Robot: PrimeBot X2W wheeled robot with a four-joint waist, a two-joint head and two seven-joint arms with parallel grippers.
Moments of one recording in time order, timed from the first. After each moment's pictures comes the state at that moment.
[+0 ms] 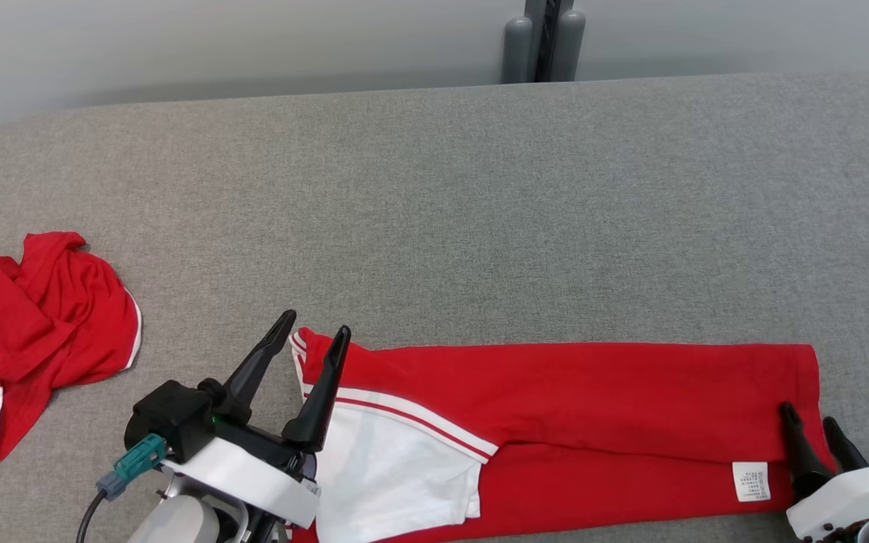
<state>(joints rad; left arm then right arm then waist) -0.19 0.29 -0.47 0.13 -0.59 -0.06 -0.26 -0.16 -0.28 0.16 0.64 0.81 0.13 -0.19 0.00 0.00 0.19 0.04</state>
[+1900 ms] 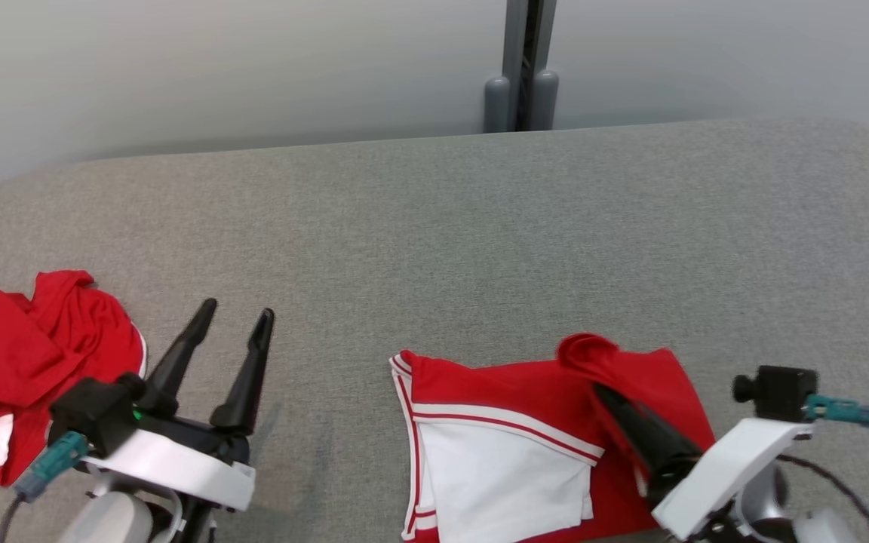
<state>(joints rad) -0.16 0.34 -0.38 0.12 -0.61 -0.05 -0.26 -0.09 -0.19 0.26 0.06 0.92 0.13 0.28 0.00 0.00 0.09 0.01</state>
